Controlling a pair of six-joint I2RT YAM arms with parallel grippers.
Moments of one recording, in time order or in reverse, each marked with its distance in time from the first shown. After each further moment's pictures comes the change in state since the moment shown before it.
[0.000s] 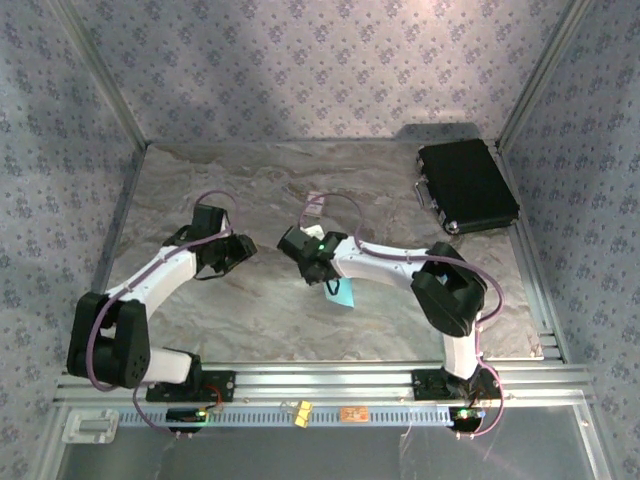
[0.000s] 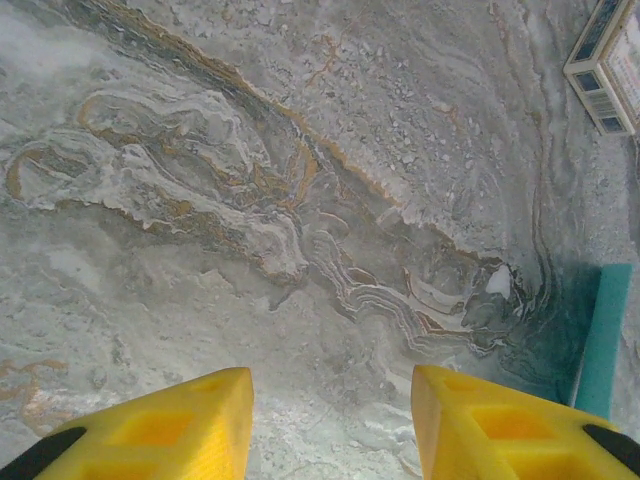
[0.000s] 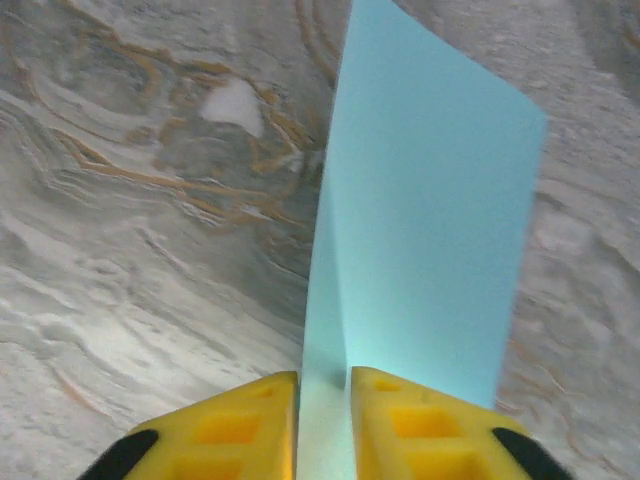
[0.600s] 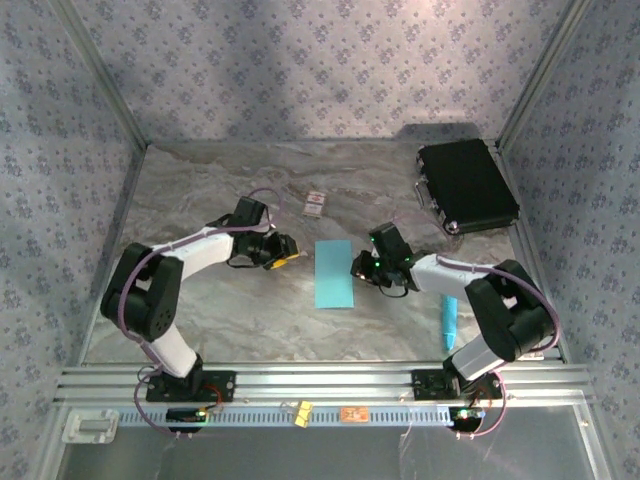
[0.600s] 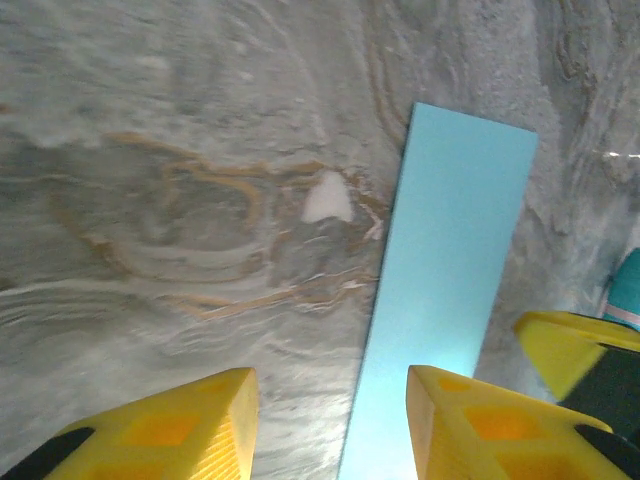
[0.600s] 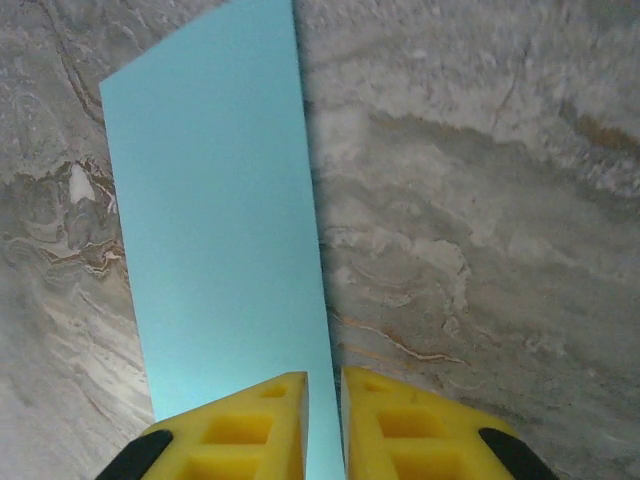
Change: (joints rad) left arm -0.192 0.316 0.159 0.131 0.251 -0.031; right arm -0.419 -0.349 -0.693 0.652 -0.563 0.253
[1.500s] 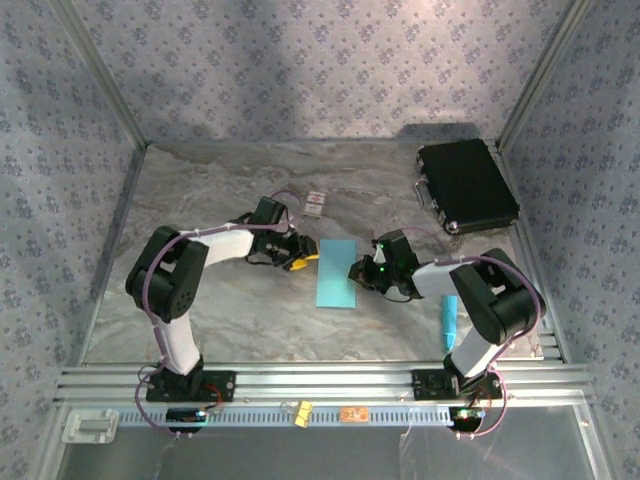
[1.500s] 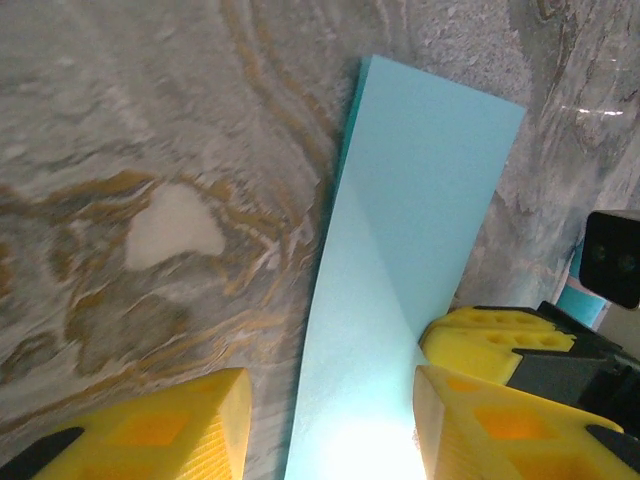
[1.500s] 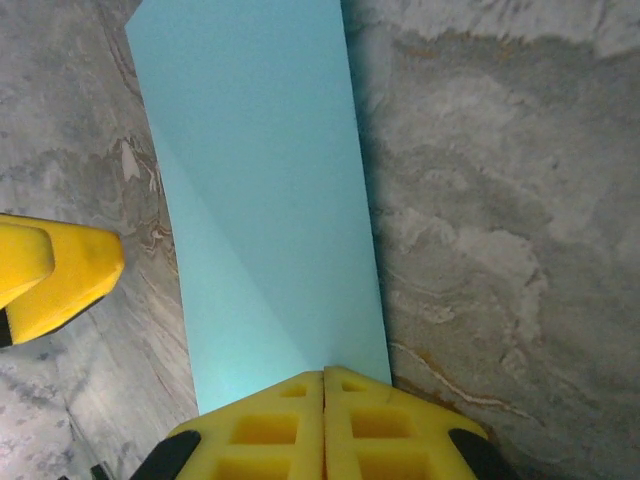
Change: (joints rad) left arm -0.080 0.169 0.098 0.086 0.098 -0.063; right arm -0.065 0.104 -0.122 0.332 -0.223 0.080
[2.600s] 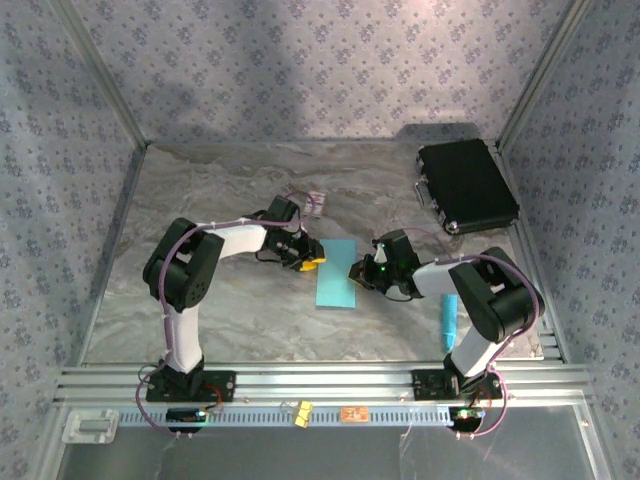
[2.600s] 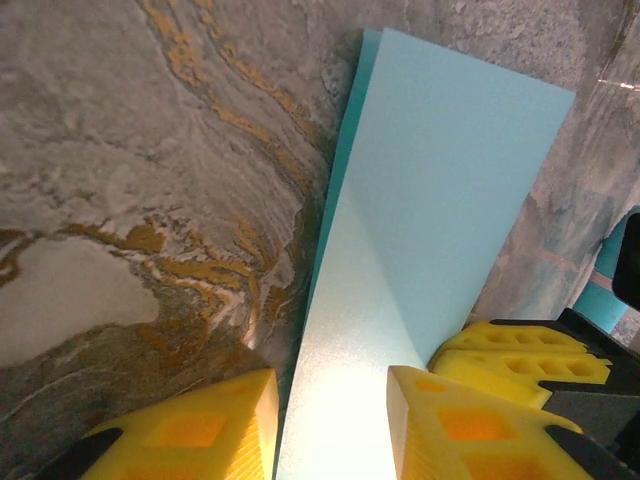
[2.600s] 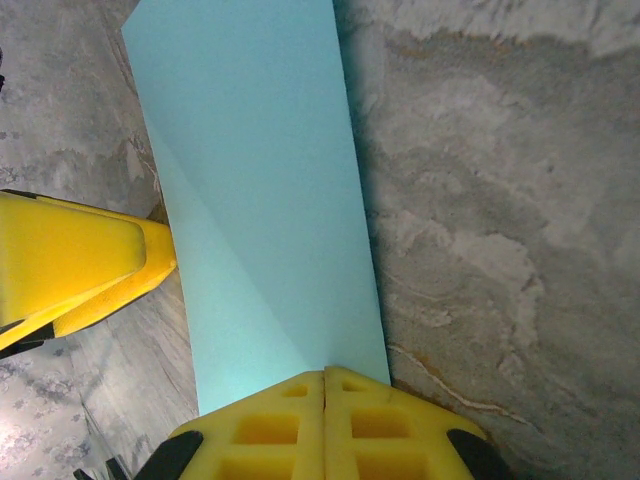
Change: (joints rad) left arm -0.037 0.108 0.097 -0.064 0.023 -0.001; right arm -0.011 0.011 0.000 0.013 -0.025 0.011
